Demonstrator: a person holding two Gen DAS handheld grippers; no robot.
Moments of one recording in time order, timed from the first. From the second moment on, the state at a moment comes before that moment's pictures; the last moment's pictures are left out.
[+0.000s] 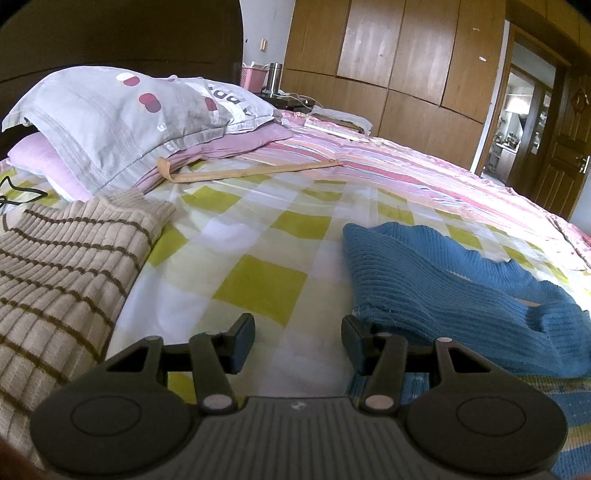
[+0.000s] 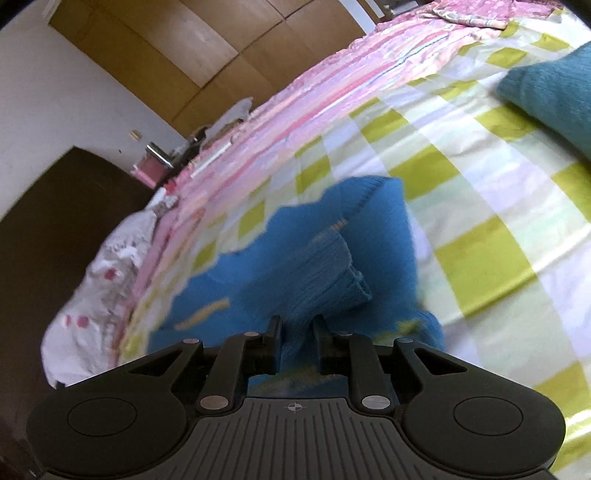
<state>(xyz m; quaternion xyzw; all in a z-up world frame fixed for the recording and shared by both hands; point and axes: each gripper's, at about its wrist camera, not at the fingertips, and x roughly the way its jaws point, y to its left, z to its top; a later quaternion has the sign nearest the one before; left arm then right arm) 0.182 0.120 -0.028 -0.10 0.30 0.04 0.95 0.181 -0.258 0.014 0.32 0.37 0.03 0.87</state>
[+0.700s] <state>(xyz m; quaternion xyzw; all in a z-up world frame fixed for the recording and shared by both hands) 0.182 0.119 -0.028 -0.10 0.30 0.04 0.95 0.216 -0.241 0.026 0.11 0.37 0.02 0.92</state>
